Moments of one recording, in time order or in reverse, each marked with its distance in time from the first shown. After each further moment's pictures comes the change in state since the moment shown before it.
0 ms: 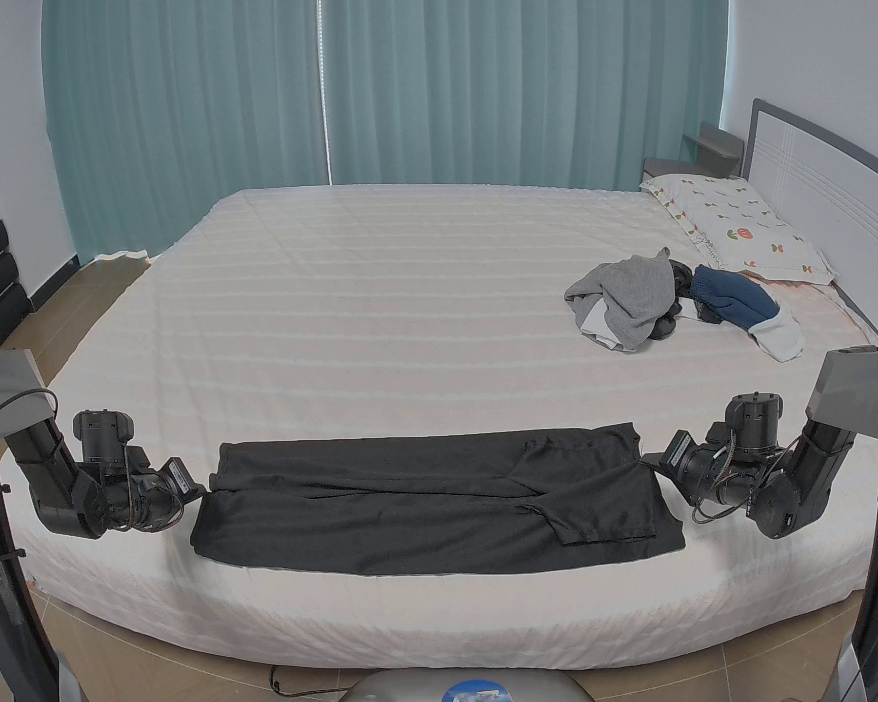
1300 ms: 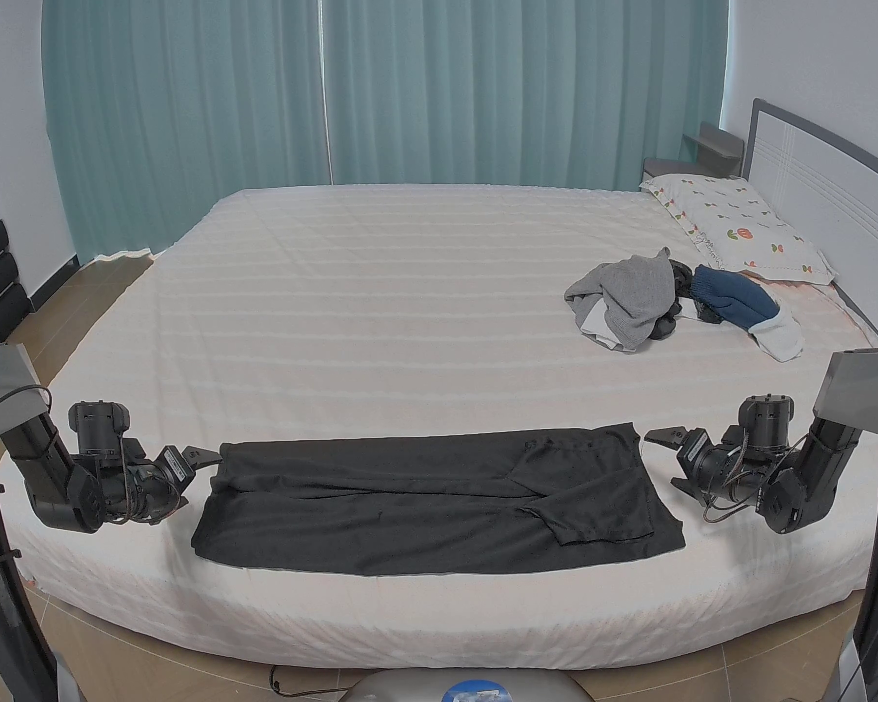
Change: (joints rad) left arm -0.003 -0.048 -0.012 0.009 -0.014 -0.072; right arm -0.081 0.017 -0.004 0.001 0.027 0.078
